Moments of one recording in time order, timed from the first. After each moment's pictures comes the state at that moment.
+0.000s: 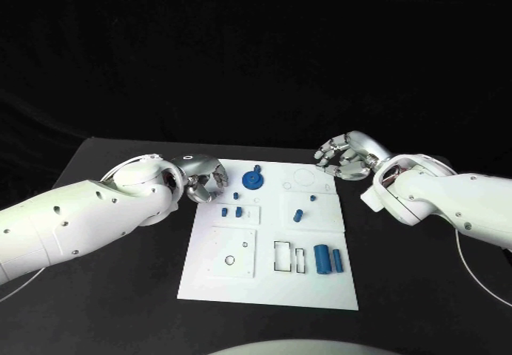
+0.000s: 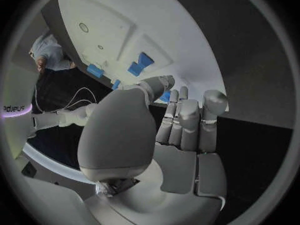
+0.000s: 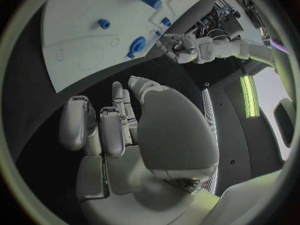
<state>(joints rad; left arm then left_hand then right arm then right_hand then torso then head) 1.25 -0.71 -0.06 1.36 -1.52 -0.12 -0.04 1.40 -0.27 0.64 0.05 0.26 0.91 0.16 0.16 0.37 1.02 0.12 0.17 0.17 1.34 0.04 1.30 0.81 0.12 1.18 0.13 1.19 0.99 1.27 -0.98 -0.13 1.54 -0.96 -0.48 0.05 1.45 -0.22 0.46 0.22 0.21 0.87 0.17 0.33 0.45 1.03 0.09 0.33 0.43 1.47 0.00 1.39 1.26 0.08 1.42 0.11 1.23 1.31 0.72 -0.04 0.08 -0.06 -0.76</state>
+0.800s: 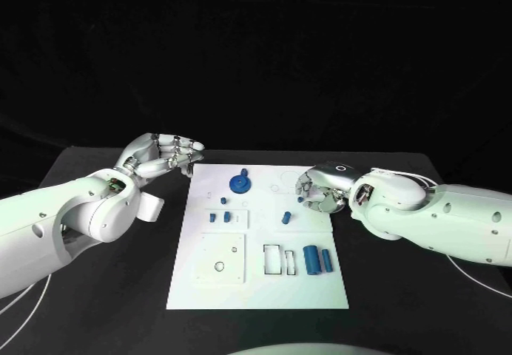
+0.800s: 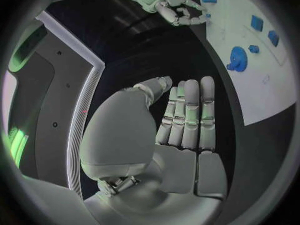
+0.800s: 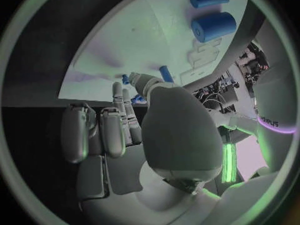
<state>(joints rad) 1.26 -0.86 -0.06 1.49 -0.28 -0.25 0.36 1.38 -0.22 0.55 0.06 0.26 0.97 0.16 0.19 0.39 1.10 0.09 0.35 0.23 1.09 0.02 1.08 0.47 0.17 0.93 0.13 0.91 0.71 1.21 -0.97 -0.13 1.60 -1.65 -0.31 -0.12 1.41 -0.28 0.53 0.18 0.19 0.91 0.16 0.27 0.41 1.08 0.09 0.21 0.29 1.47 0.01 1.41 1.28 0.07 1.46 0.11 1.34 1.31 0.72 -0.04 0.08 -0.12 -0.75</state>
